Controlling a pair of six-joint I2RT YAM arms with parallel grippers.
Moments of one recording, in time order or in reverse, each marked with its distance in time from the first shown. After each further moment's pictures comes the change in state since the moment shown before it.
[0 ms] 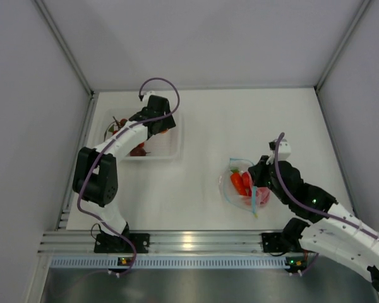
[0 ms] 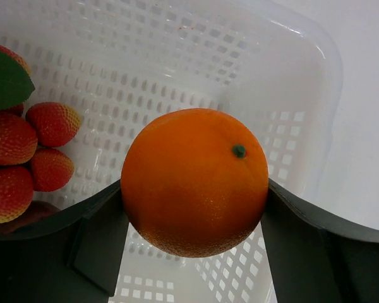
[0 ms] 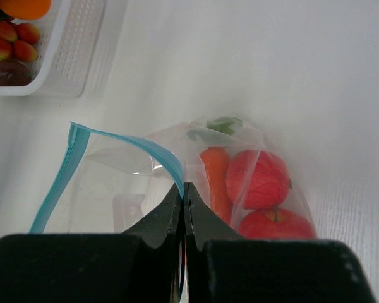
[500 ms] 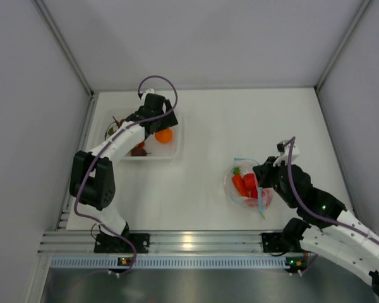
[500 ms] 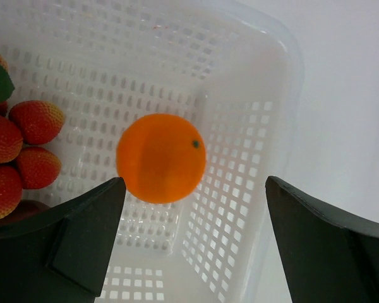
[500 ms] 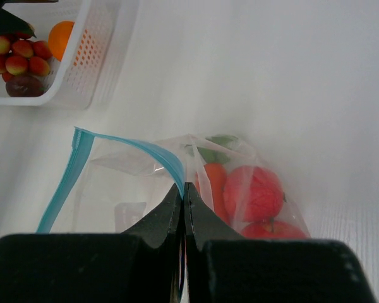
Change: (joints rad) left arm 0.005 -0.032 0.001 -0.002 0.068 0.000; right arm 0.000 -0.097 0.000 -0.026 0.012 -0.043
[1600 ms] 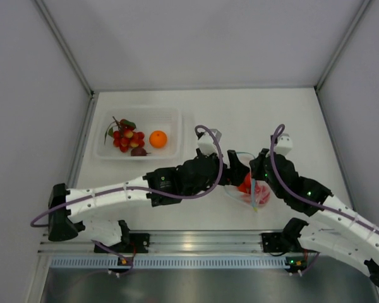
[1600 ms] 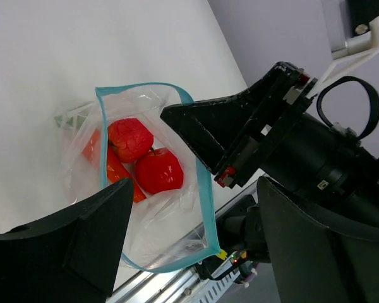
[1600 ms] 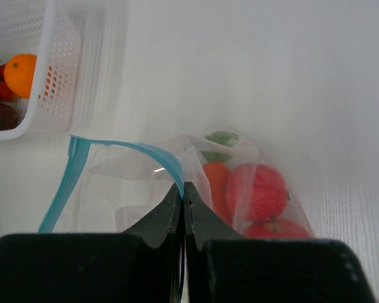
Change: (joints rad) left arm -0.922 -0.407 -0.144 0.167 -0.190 -0.219; right arm 0.000 0.195 0.077 0.012 0.100 0.108
